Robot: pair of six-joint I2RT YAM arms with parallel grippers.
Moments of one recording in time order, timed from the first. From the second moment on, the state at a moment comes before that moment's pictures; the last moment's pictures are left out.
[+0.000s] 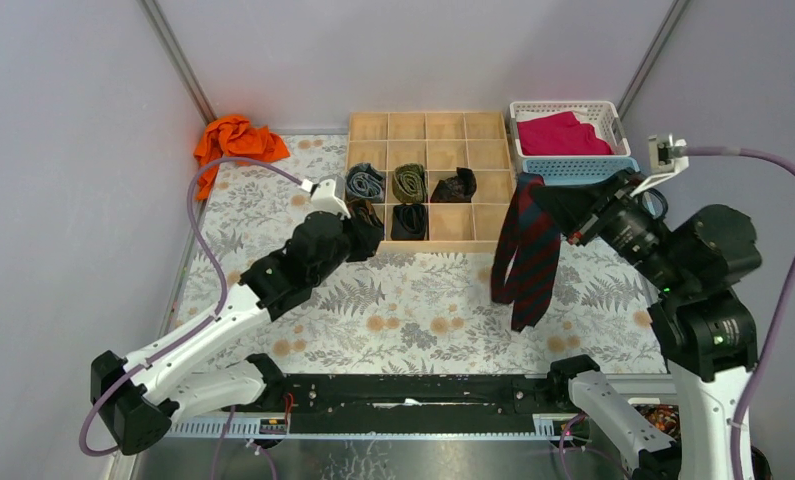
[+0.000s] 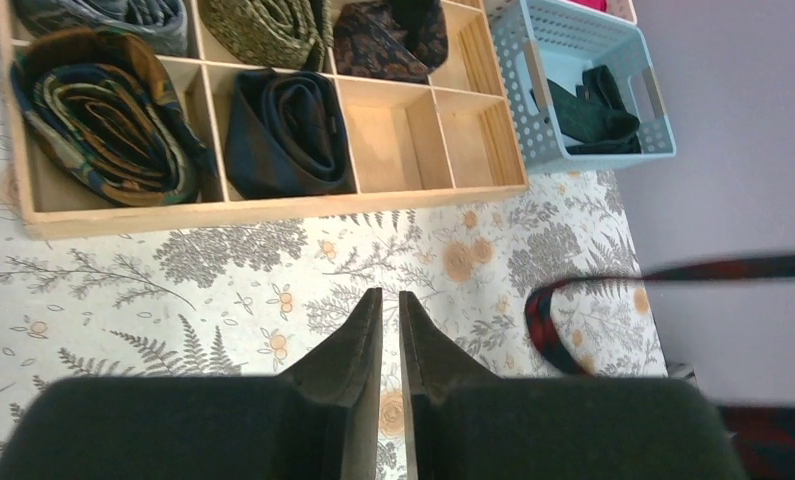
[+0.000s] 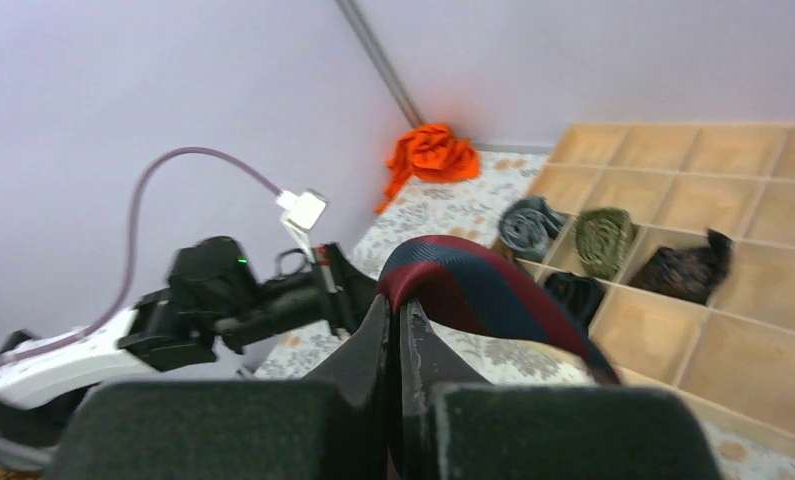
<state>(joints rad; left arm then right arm) -0.75 1.02 0.88 -0.25 -0.23 -0.72 0.24 0.77 1.43 -0.61 -0.42 0.53</state>
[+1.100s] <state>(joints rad) -1.22 1.22 0.61 0.33 -0.37 -0.63 0.24 0.69 1.41 -0.67 -0.79 0.64</state>
